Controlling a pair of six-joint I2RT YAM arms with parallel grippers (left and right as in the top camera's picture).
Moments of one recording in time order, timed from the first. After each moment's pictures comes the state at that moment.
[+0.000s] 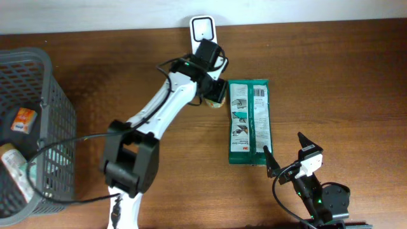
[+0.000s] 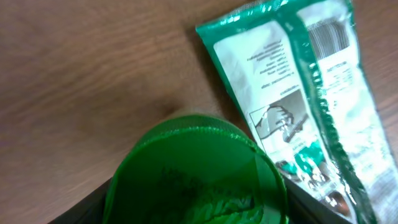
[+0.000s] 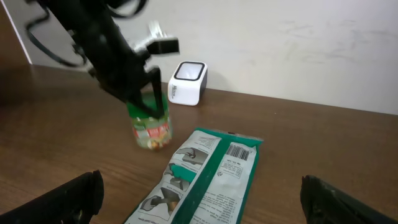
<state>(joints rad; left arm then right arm) -0.52 2.17 1.83 -0.80 0.12 -0.08 0.06 0.02 0.01 -0.06 -0.28 -0.01</state>
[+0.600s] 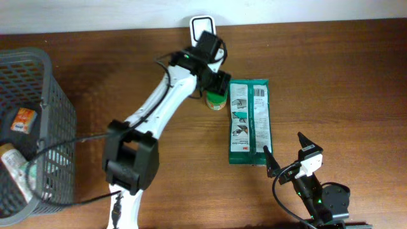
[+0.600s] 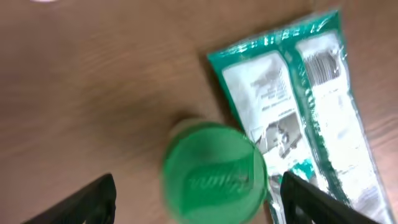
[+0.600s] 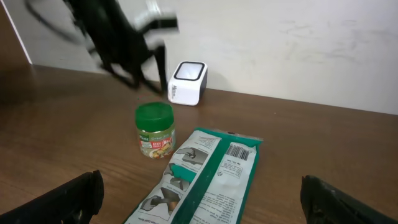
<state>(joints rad) -0.50 2.18 1.98 -0.91 0.09 -0.12 0.06 0.02 0.01 -0.06 -0.28 -0.01</state>
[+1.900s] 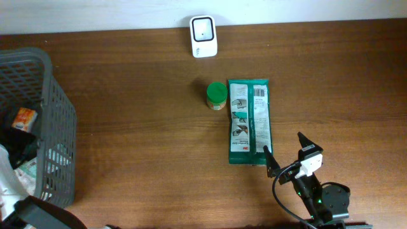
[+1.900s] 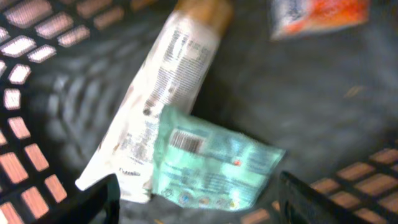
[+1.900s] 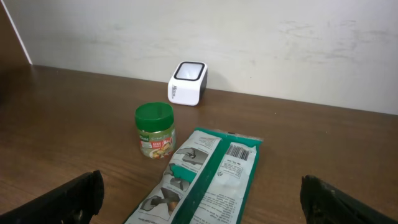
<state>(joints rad) 0.77 1.60 1.34 -0.98 -0.14 -0.41 0.06 0.02 0.01 -0.06 -0.28 -0.01</state>
